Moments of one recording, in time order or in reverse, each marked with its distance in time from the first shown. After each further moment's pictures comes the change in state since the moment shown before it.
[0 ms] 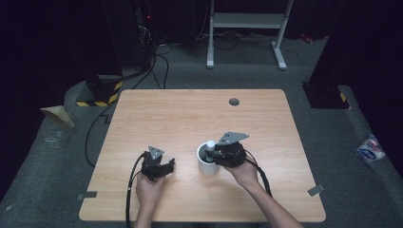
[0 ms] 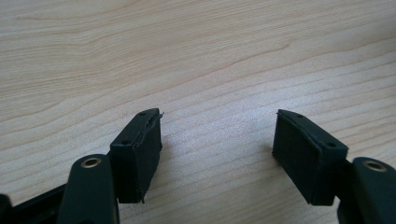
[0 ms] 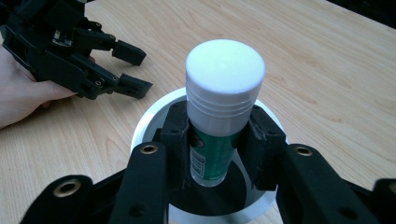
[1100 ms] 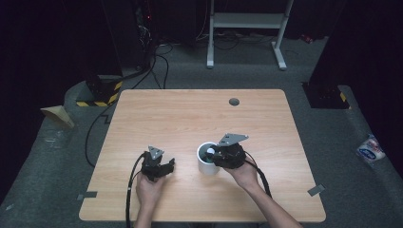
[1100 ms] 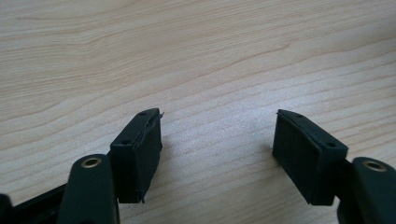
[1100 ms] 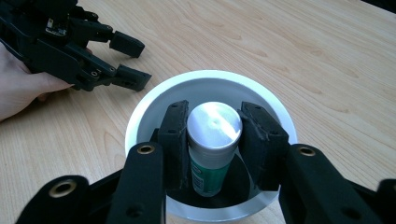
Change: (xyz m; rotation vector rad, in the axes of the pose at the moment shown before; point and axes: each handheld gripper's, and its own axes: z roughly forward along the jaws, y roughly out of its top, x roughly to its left) left arm 0.000 0.000 0.000 0.000 0.001 -0.001; right arm -0.001 -0.007 0.005 0.016 0.006 0.015
